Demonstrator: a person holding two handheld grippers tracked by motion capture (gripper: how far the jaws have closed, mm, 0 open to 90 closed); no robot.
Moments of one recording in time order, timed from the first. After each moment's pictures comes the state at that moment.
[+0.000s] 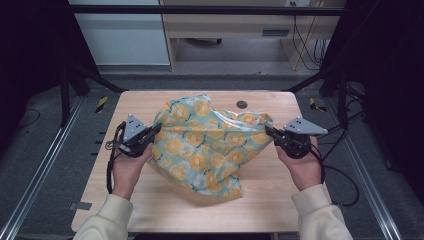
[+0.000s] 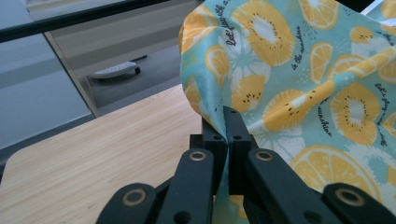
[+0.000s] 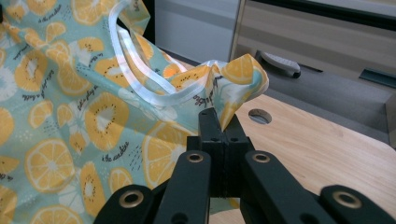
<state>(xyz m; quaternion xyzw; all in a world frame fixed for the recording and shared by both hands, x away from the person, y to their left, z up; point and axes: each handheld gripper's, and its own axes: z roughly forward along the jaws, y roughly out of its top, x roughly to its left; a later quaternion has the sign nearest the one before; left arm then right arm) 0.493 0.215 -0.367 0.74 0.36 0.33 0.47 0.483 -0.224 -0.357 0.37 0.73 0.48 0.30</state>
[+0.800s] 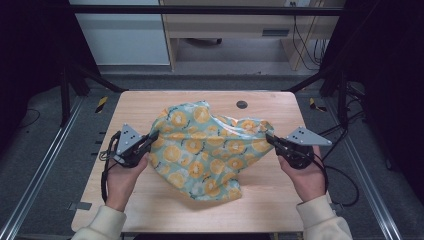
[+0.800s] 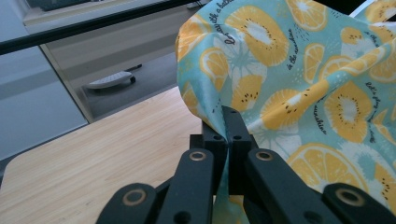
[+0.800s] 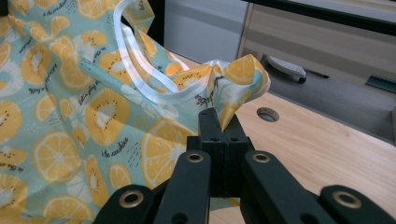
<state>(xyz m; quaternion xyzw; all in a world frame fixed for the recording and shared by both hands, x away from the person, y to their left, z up) 0.467 0.223 -0.371 0.74 0.34 0.33 0.48 0.460 -0.225 -0.366 0.35 0.74 0.49 0.30</state>
